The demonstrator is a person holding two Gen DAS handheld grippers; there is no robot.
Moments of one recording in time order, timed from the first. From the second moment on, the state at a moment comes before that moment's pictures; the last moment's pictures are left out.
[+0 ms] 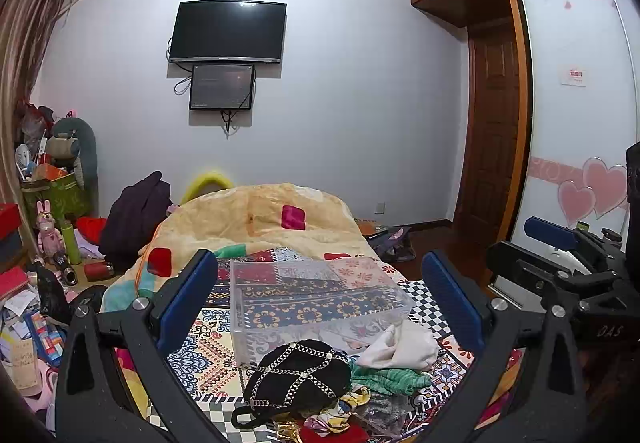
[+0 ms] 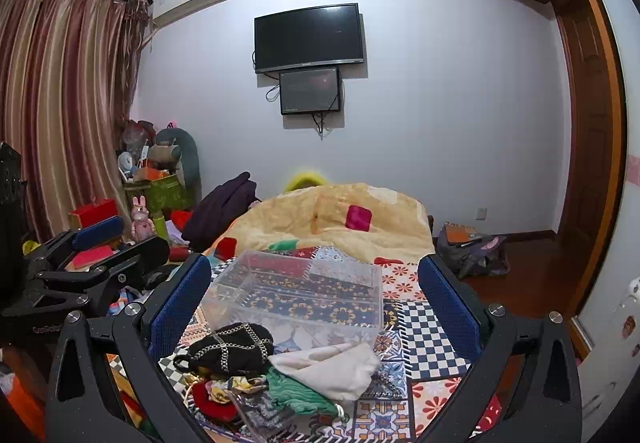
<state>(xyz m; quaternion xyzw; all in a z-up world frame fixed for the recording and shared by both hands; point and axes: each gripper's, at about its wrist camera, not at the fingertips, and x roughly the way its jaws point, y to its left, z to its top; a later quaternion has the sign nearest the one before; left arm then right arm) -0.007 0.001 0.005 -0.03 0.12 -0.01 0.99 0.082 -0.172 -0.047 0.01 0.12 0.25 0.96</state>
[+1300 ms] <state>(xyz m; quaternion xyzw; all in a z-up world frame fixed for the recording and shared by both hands) -0.011 -0.001 0.005 -0.03 0.11 -0.01 0.99 0.076 -0.169 -0.040 0.02 0.12 0.26 0.96</state>
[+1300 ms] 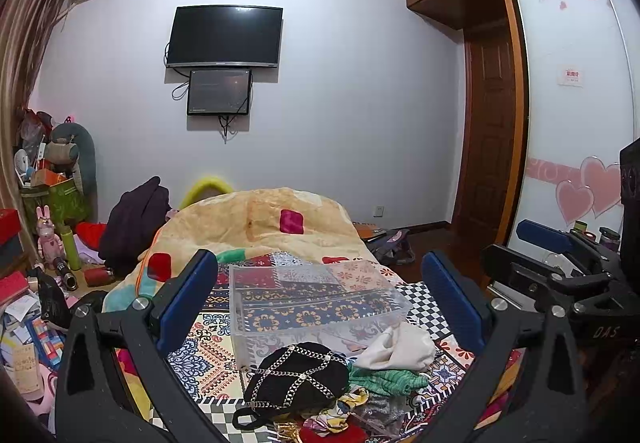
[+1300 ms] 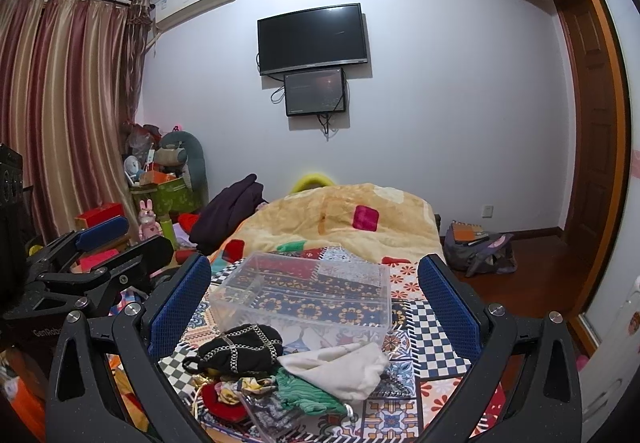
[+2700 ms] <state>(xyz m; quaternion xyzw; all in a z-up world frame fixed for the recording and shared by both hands) 0.051 0.014 -0.092 -0.07 0.31 -0.04 0.95 0.142 -0.175 -0.128 0.04 0.32 0.28 0.91</state>
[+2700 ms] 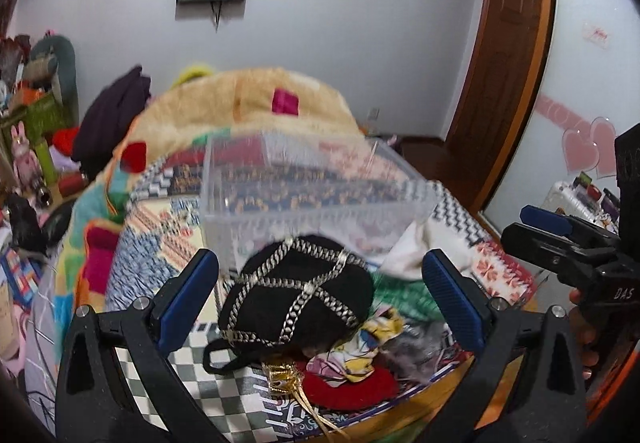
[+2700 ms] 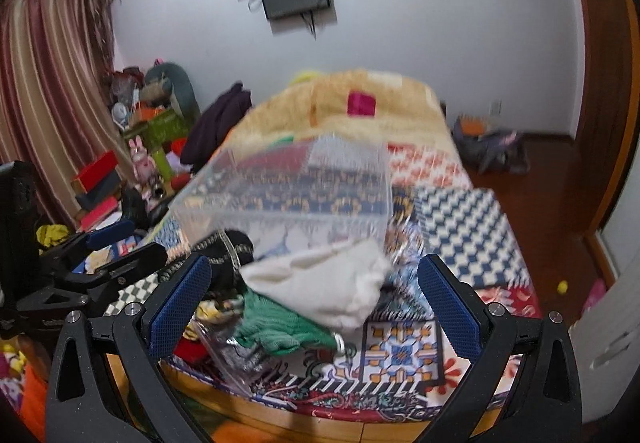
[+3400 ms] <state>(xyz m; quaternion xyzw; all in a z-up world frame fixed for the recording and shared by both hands) 0.077 0.022 -0.140 -0.07 0.35 -0.08 0.93 0.168 -0.161 -0.171 0.05 0.40 0.30 0.87</state>
